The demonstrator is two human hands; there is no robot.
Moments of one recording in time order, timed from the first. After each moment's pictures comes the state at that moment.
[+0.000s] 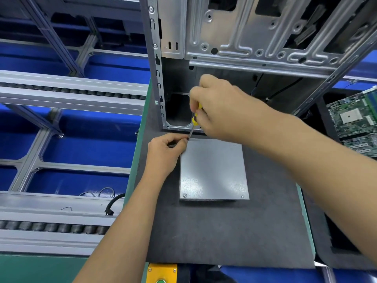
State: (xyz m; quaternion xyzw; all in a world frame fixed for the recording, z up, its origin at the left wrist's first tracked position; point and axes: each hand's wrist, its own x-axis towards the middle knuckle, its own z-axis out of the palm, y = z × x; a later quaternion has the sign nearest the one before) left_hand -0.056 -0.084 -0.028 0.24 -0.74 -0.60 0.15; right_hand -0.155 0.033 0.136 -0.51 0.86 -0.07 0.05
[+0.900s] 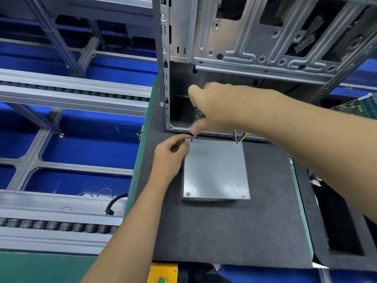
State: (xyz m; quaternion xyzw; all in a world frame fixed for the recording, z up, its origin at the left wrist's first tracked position) left_hand -0.047 -0.073 -0.024 0.26 -0.67 -0.68 0.14; right_hand -0.155 0.003 0.155 -0.44 0.87 0.13 0.15
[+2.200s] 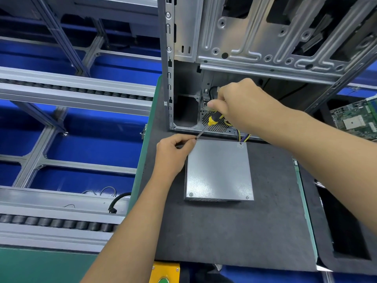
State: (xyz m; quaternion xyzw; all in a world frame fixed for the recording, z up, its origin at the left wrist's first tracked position) left_hand -0.054 -0.079 -0.023 0.27 -0.74 -0.60 0.15; right_hand -0.175 0.032 0.130 -0.35 0.93 -0.05 0.10
